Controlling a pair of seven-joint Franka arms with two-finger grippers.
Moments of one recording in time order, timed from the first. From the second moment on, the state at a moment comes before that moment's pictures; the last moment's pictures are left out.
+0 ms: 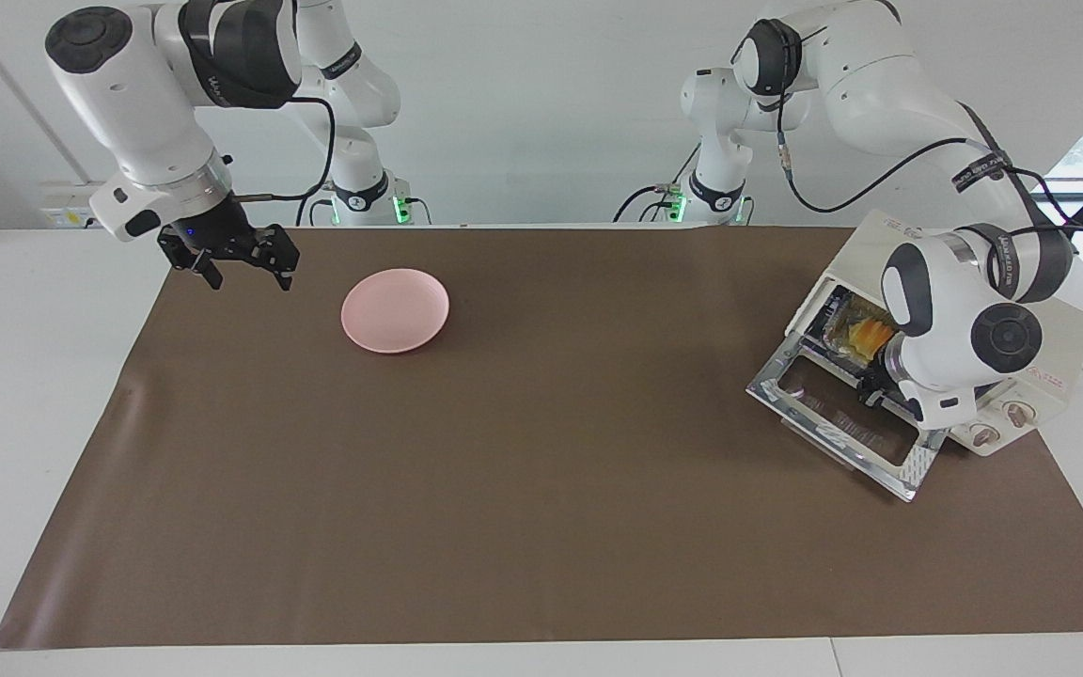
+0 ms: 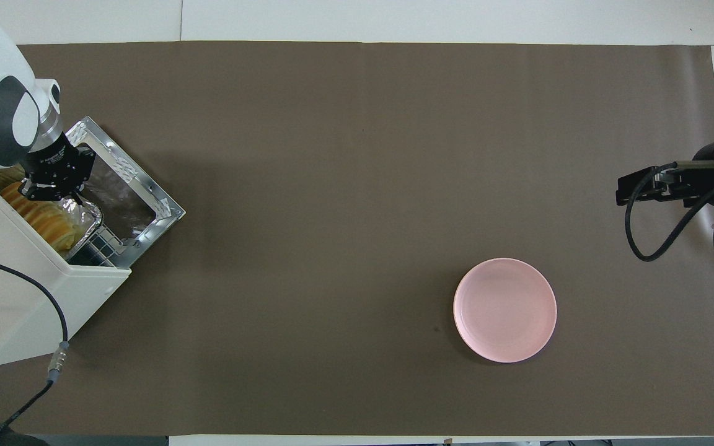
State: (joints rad) left arm -0.26 0.52 0.33 -1.44 0.04 1.55 -0.82; right arm -0.12 -0.03 0.11 -1.75 0.01 1.67 0.05
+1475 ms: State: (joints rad) left arm -0.25 0.48 0.33 -1.54 0.08 1.68 -0.57; right arm -0.12 -0.03 0.11 -1.75 0.01 1.67 0.05
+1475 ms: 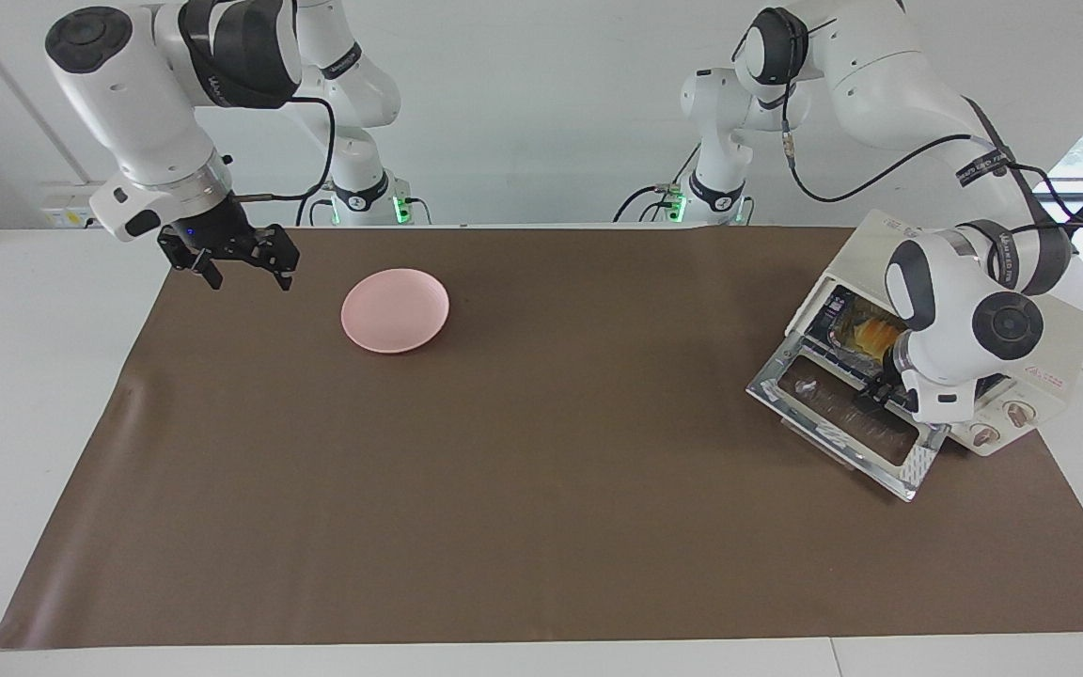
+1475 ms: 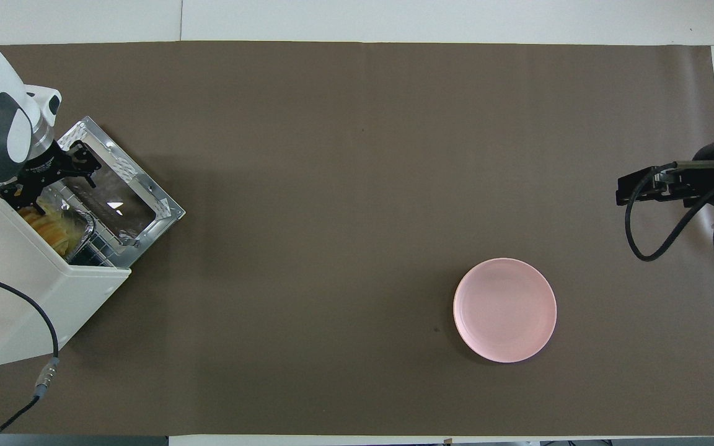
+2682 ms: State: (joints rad) left arm -0.29 0.26 0.31 -1.44 0.06 1.52 -0.03; right arm -0.12 -0.03 0.11 -1.75 0.01 1.67 0.05
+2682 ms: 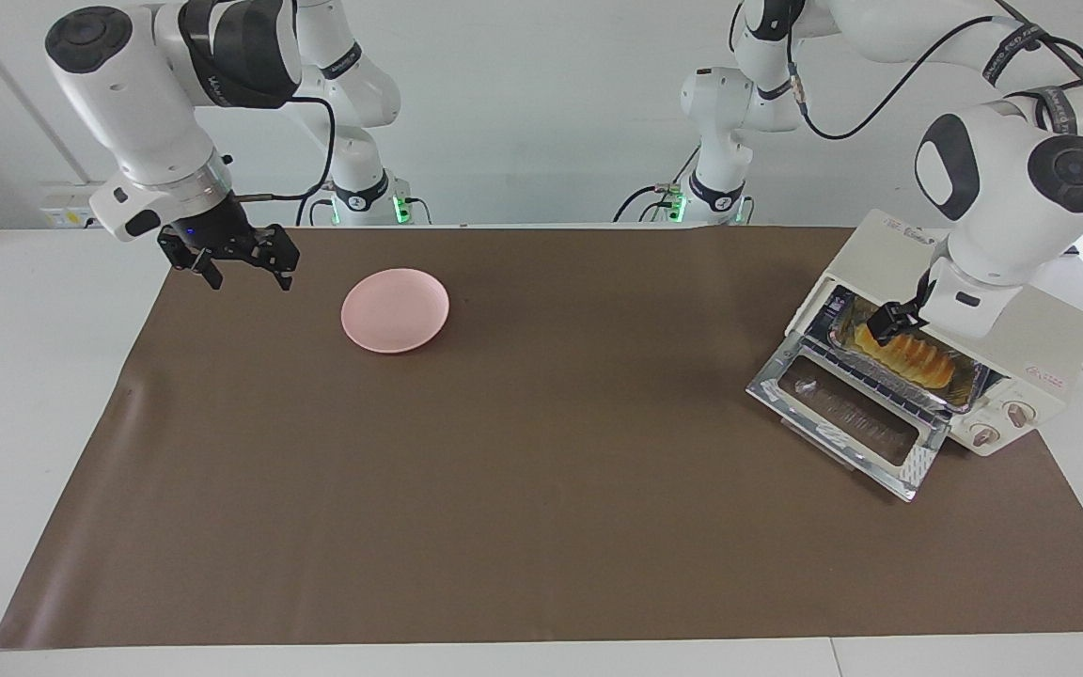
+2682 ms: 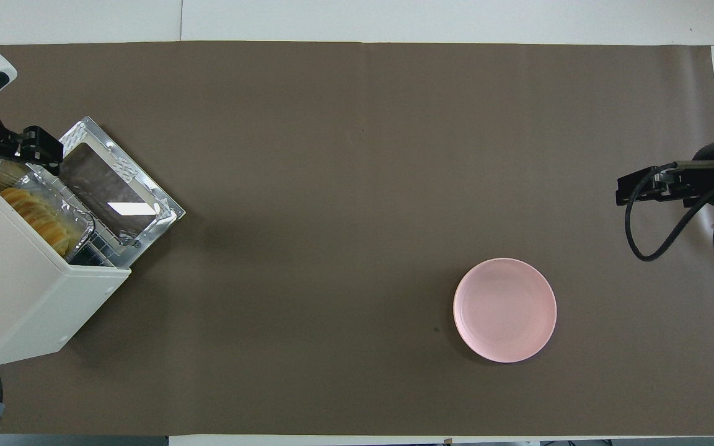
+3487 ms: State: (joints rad) left arm -0.18 -0.02 0.14 -1.54 0.04 1.34 0.06; right arm -0.12 -0.03 0.11 -1.75 0.01 1.67 0.05
